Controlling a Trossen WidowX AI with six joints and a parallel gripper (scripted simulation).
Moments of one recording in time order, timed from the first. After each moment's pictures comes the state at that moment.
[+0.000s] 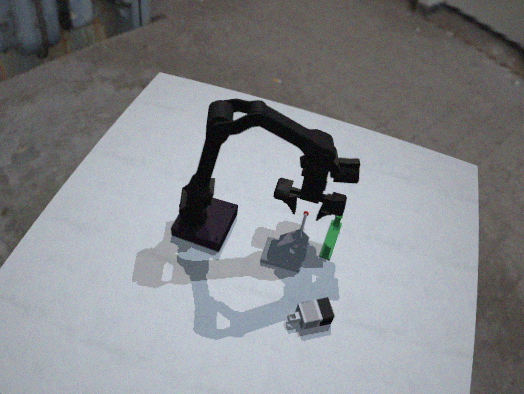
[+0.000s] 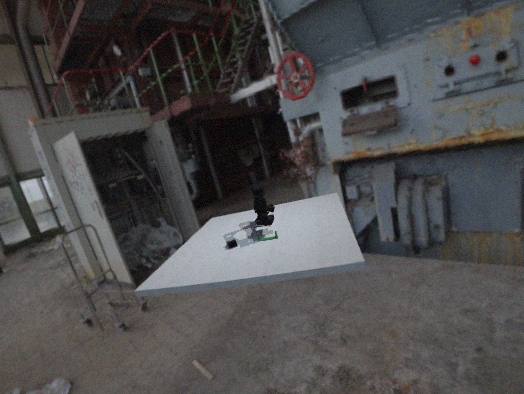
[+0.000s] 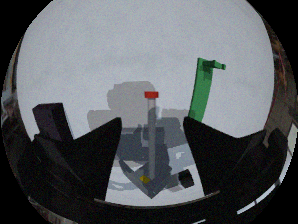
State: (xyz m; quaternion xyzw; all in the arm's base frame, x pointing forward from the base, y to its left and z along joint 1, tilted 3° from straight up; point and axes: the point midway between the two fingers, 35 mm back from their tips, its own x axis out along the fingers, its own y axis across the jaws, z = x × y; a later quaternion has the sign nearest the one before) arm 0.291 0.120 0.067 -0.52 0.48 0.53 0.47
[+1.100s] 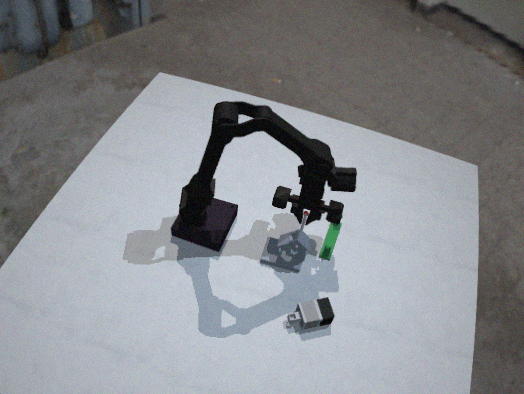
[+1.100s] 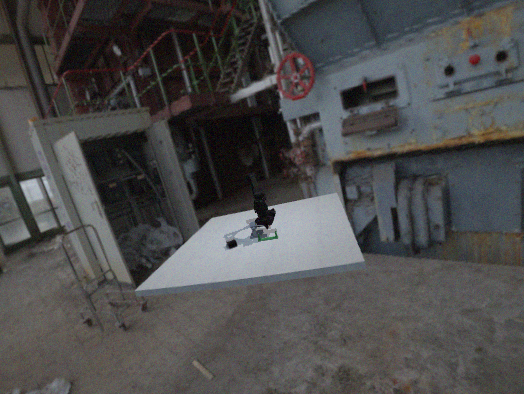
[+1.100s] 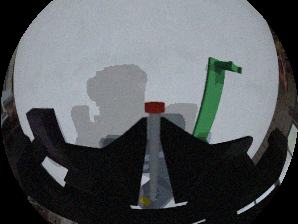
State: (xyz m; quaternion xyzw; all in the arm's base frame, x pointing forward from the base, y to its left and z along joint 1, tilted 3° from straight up) arm 0.289 0.120 0.034 -0.52 0.48 0.53 0.47
